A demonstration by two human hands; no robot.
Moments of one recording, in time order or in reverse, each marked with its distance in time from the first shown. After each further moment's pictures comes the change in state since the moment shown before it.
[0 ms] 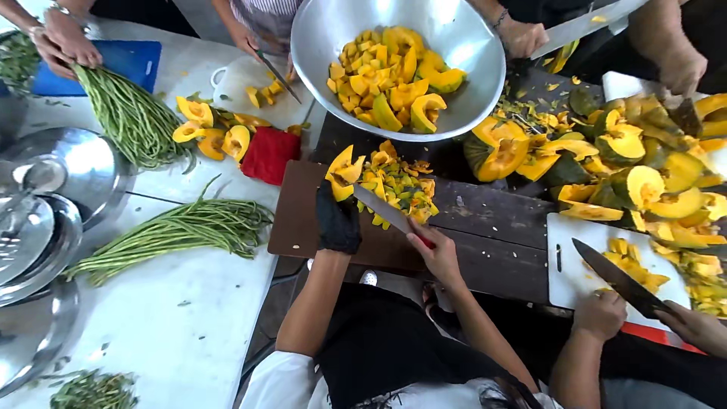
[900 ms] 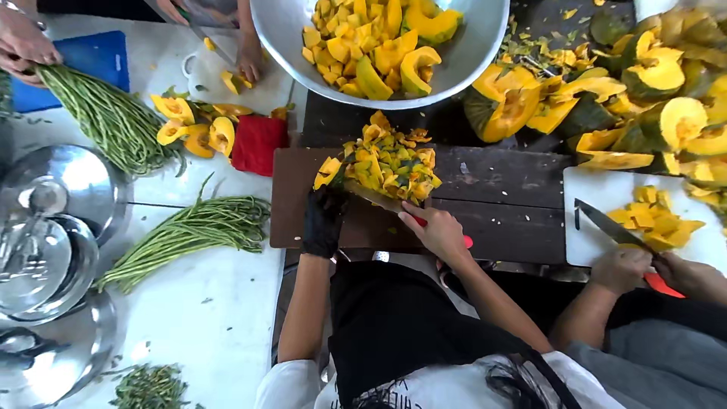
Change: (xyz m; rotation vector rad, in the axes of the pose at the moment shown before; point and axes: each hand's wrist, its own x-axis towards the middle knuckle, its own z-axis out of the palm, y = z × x) left_hand 0.027 -0.013 -0.060 0.201 0.050 -0.289; right_hand 0.007 -0.041 -0.006 -0.332 -0.294 0.291
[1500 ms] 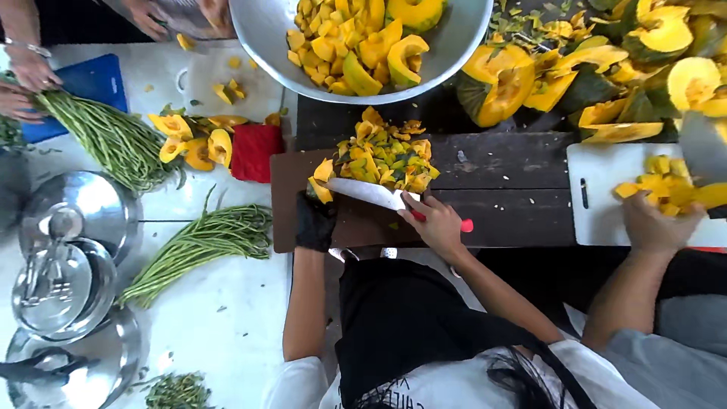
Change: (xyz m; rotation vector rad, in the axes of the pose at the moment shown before) left_hand 0.019 0.008 -0.011 -0.070 -0.047 -0.074; right_hand 0.002 0.018 0.037 -0.021 0.302 -0.127
